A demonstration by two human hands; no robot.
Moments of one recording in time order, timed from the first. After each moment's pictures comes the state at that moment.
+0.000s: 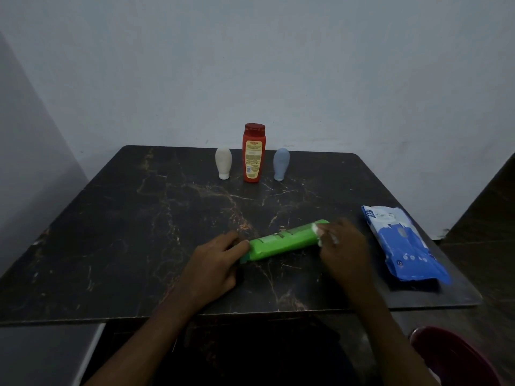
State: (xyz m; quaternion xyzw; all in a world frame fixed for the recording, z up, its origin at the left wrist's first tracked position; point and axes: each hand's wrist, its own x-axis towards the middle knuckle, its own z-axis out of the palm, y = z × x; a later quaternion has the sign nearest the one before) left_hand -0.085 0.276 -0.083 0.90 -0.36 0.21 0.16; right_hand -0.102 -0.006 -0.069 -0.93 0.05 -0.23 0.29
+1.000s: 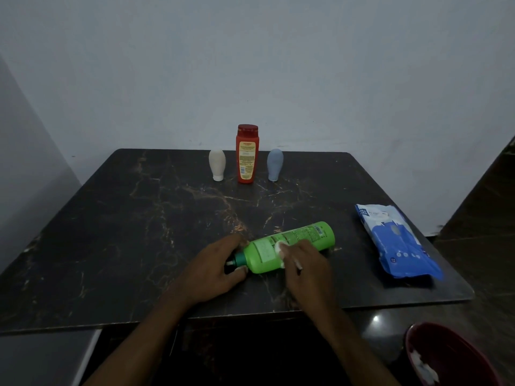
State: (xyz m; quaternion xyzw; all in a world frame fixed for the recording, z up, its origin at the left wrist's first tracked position) left_hand -0.072 0.274 -0.090 0.88 -0.33 0.06 0.33; right_hand -0.130 0.049 -0.096 -0.89 -0.04 -0.26 0.37
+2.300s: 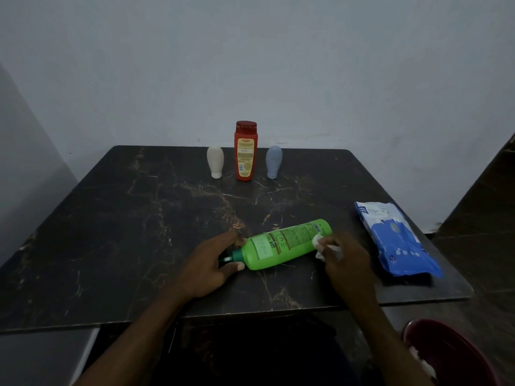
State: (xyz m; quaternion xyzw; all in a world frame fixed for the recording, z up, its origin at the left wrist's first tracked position) left_hand -0.068 0.277 -0.089 0.88 -0.30 0.04 0.37; right_hand -0.114 -0.028 -0.110 -0.86 0.09 -0.23 0.44
